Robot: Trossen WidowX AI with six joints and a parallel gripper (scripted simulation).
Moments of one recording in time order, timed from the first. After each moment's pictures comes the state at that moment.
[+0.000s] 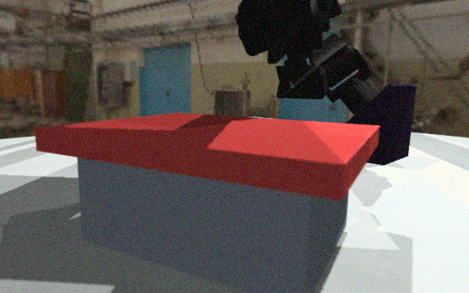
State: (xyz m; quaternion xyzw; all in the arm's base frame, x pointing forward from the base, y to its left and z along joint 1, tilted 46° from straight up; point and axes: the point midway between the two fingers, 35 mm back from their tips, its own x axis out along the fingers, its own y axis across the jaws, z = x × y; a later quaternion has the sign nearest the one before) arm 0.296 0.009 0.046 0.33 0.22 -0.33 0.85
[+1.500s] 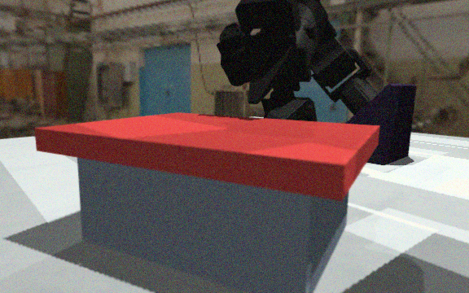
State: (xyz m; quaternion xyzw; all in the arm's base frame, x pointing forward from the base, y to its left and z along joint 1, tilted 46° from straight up) arm 0.337 -0.021 0.007 0.33 0.22 -0.33 0.86
